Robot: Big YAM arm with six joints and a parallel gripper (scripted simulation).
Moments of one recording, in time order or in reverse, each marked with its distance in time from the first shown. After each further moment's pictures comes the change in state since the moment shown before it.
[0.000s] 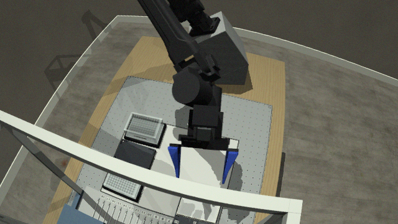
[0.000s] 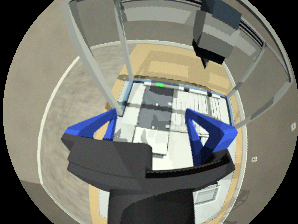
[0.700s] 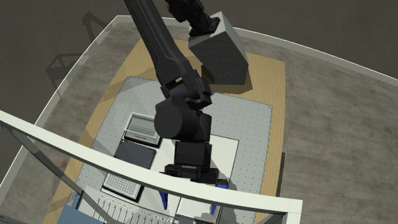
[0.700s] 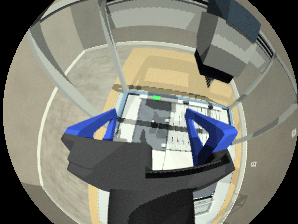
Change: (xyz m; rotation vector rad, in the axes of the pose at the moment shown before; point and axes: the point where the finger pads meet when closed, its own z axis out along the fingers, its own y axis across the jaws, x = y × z) arm -0.039 -0.018 0.065 0.001 -0.002 0.000
